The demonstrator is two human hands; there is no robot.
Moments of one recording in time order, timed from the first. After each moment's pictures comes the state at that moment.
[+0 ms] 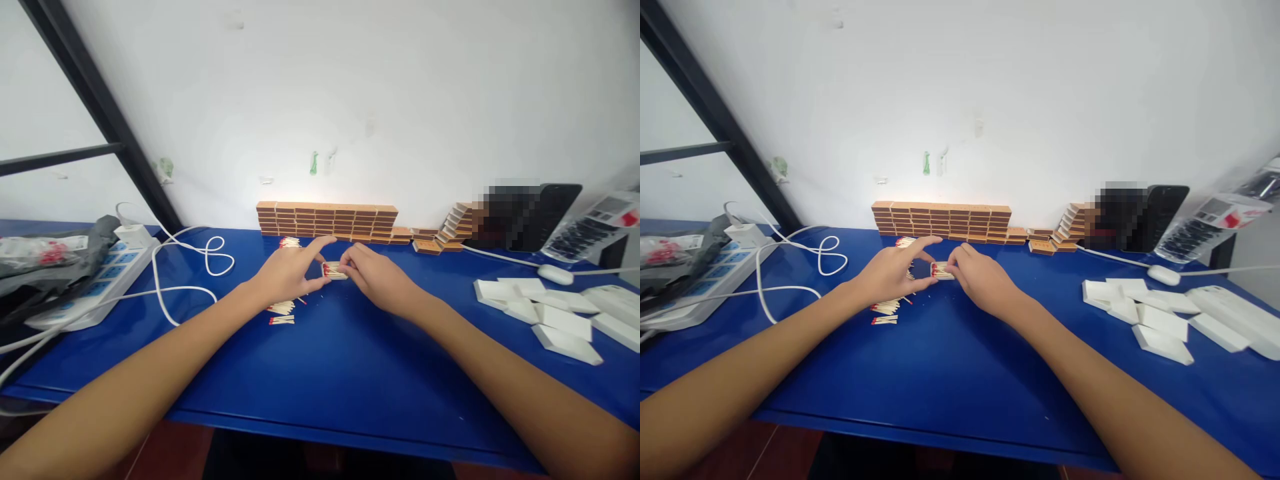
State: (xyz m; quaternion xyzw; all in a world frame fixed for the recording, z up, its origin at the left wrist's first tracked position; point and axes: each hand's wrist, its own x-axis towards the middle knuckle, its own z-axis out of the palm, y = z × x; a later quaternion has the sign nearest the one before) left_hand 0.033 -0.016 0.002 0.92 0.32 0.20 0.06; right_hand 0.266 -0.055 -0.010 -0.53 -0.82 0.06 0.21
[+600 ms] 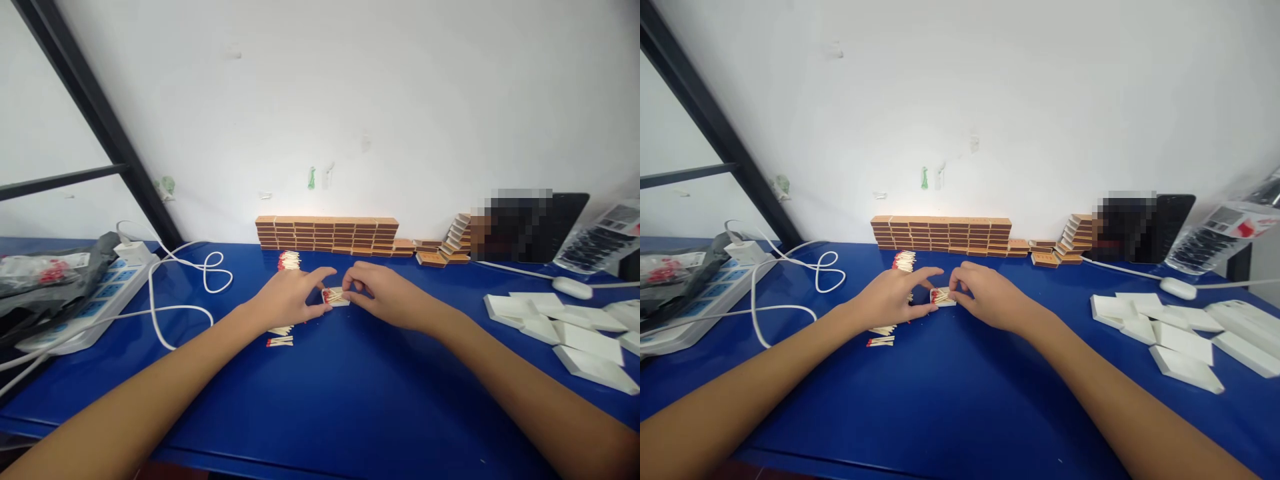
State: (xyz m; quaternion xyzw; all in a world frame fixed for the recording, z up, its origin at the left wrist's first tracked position) left_hand 0.032 -0.016 -0.007 0.94 0.31 0.15 0.04; right_hand 0.280 -0.052 -0.005 -0.48 -0.85 0.12 0.20
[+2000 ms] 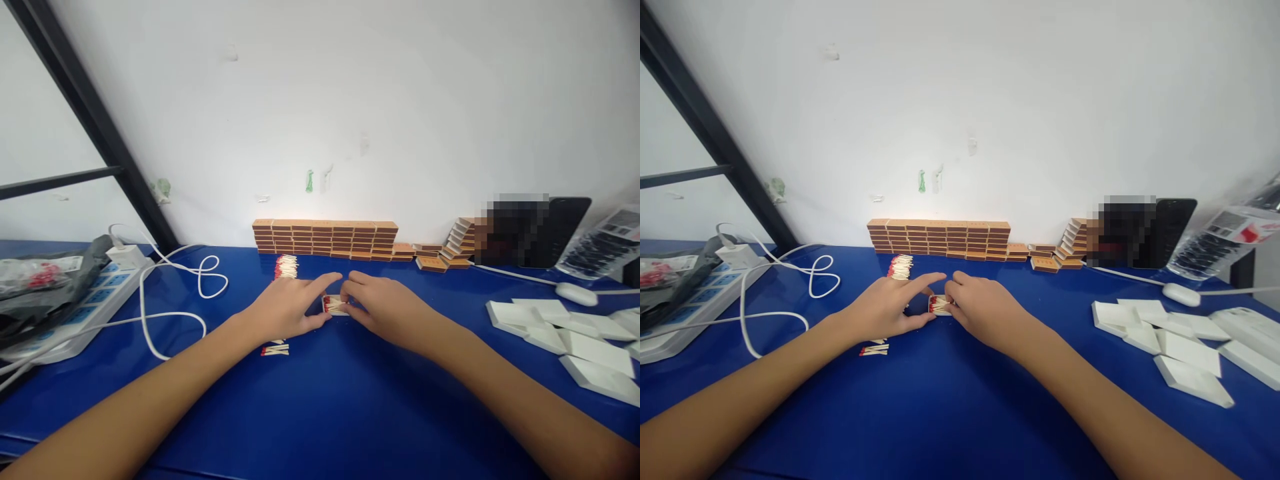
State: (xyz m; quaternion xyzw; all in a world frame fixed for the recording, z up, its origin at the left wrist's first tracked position) left_hand 0.034 -0.023 -0.008 0.94 0.30 0.14 -0.01; right_hand 0.265 -0.068 0.005 -0.51 -0.86 -0.01 0.07
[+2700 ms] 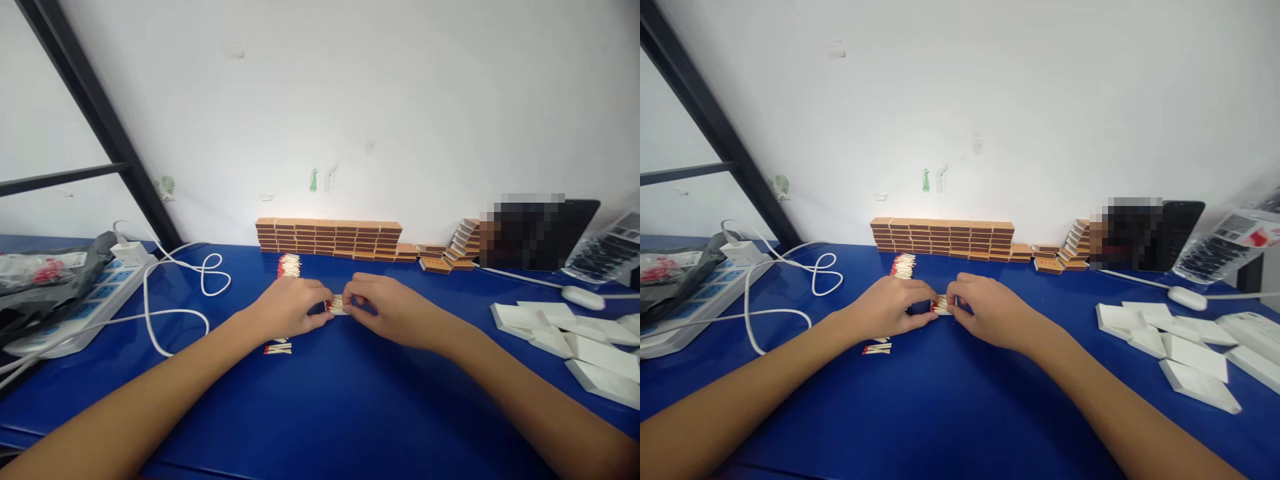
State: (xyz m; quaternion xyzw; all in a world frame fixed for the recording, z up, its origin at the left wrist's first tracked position) left_hand 0.032 -0.021 -0.005 0.96 0.25 0.14 0.01; right_hand 0.273 -0.065 0.003 -0.47 -0.86 0.11 0.15
